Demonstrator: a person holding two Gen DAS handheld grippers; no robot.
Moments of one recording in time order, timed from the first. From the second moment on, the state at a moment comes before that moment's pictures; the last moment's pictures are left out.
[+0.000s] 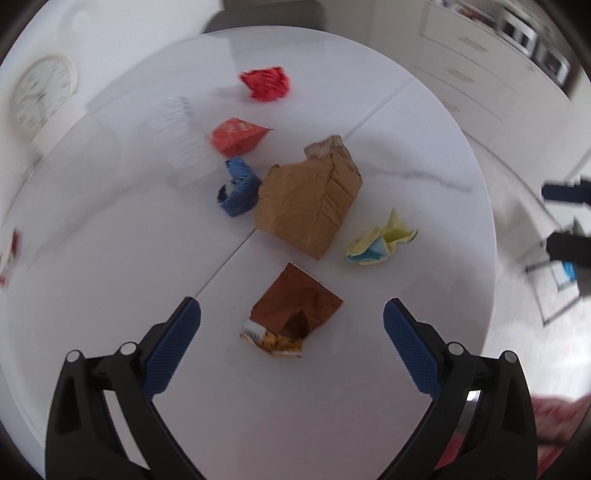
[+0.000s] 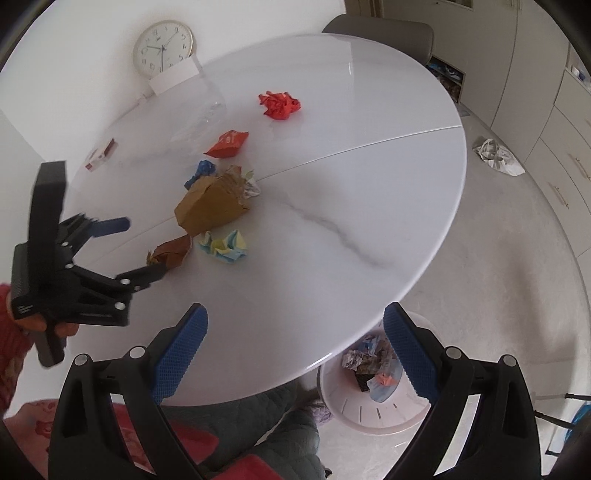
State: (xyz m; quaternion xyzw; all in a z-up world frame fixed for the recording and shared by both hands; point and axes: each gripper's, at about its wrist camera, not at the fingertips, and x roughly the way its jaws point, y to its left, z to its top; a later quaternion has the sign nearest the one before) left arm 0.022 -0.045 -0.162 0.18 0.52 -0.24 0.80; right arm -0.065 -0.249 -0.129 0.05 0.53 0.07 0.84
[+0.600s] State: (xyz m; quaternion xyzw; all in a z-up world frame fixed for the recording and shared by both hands) left arm 0.037 -0.042 -0.196 0.19 0.54 -0.31 0.76; right arm -0.021 -0.207 -0.149 0.06 0.56 0.09 0.82
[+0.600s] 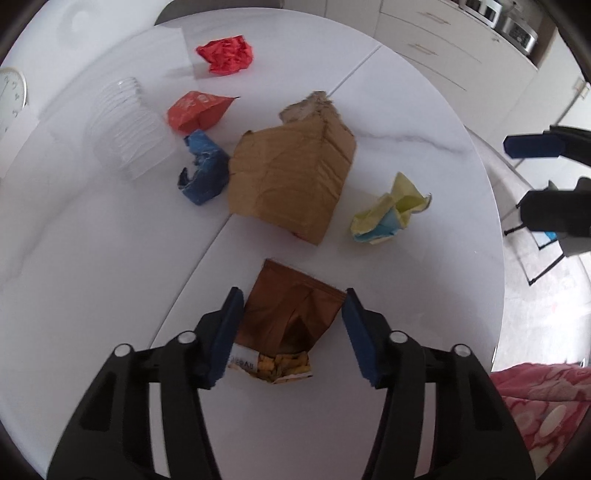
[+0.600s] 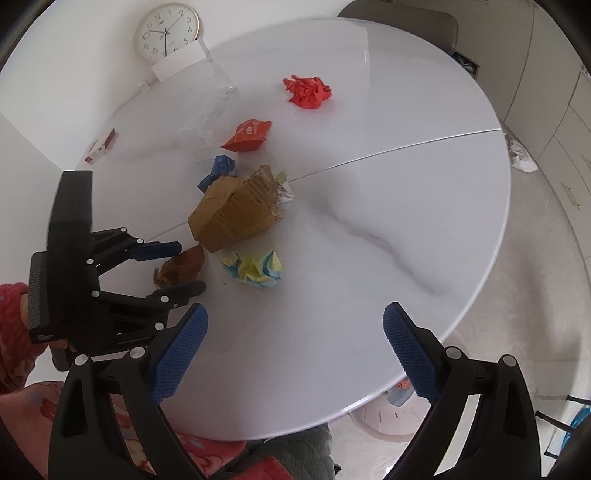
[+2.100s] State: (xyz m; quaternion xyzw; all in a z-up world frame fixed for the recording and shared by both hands) left arm 0.048 0.049 -0.170 0.01 0.57 -0.22 0.79; right arm 0.014 -0.158 -0.182 0.06 0.58 0.13 0.80
